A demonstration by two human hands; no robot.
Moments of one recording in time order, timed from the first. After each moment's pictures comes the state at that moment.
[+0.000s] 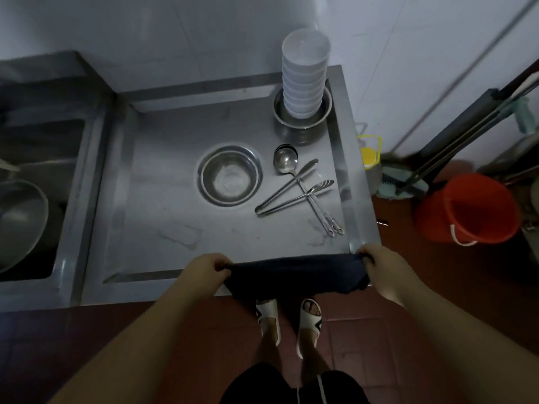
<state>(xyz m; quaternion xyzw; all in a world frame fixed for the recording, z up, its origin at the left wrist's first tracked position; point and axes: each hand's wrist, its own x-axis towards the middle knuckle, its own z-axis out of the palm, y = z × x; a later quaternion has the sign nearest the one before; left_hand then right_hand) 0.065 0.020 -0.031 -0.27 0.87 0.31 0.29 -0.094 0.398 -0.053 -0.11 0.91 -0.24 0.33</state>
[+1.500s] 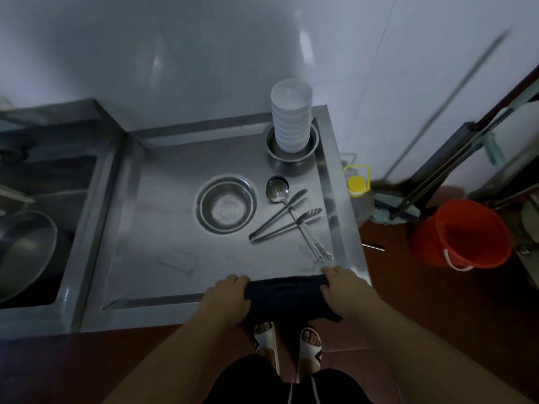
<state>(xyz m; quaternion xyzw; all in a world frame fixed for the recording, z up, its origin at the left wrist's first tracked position) 0.041 0.079 -0.028 -0.16 0.91 0.14 0.35 -0.089 0.349 -0.046 -0.23 0.90 -0.06 0.36</state>
